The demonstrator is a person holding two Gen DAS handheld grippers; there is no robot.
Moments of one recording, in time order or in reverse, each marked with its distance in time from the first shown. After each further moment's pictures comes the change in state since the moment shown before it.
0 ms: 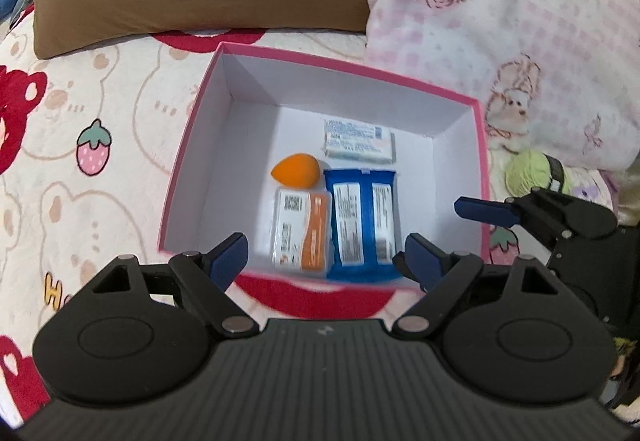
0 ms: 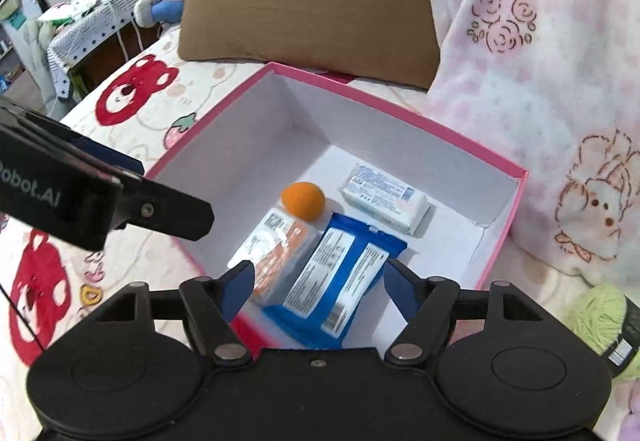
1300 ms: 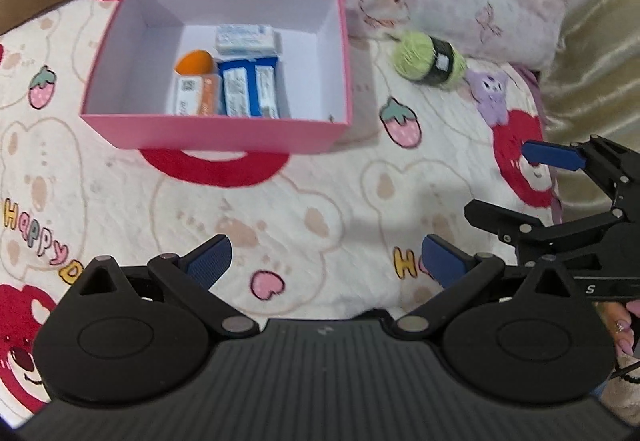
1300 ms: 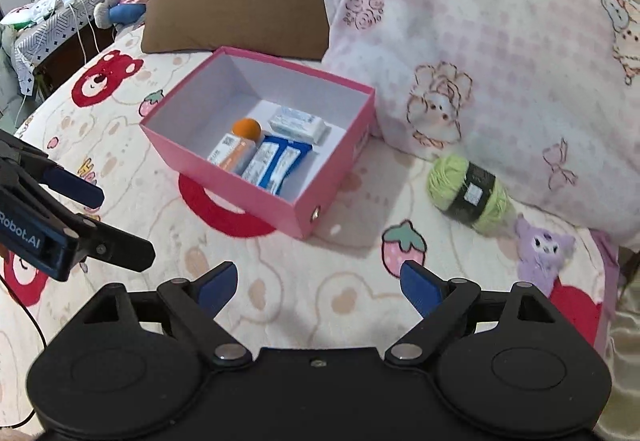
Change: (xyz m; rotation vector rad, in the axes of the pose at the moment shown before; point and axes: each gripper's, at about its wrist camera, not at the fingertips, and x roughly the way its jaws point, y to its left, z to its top) left arm -0.056 -0.080 -0.123 0.129 0.114 -0.137; right arm -0.159 0.004 -0.118 0.077 0.017 -0.221
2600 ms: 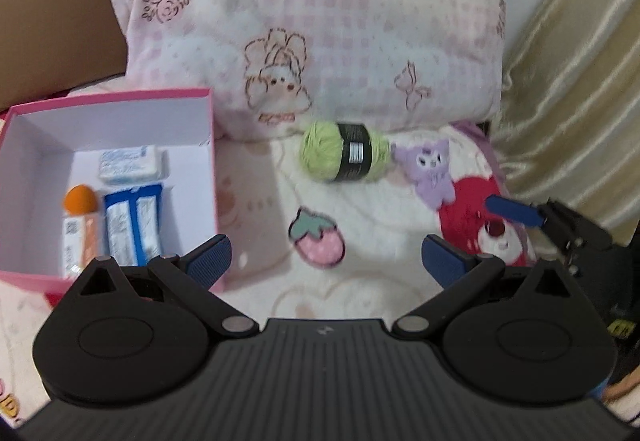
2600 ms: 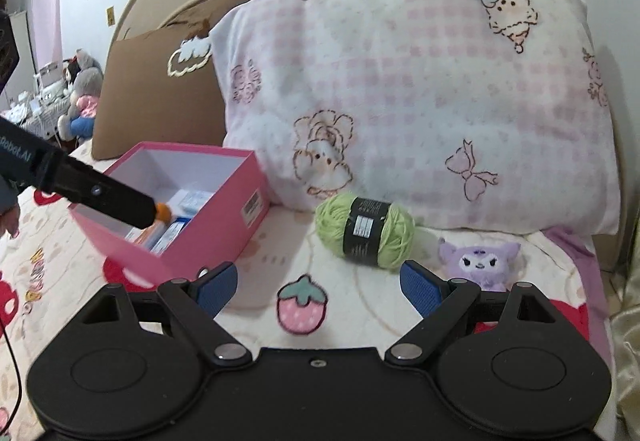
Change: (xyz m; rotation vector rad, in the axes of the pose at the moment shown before) left arm 0.065 -0.096 0.061 0.155 -0.277 -0.094; right arm 0.033 -0.133 -0.058 0.158 -0.405 -0.033
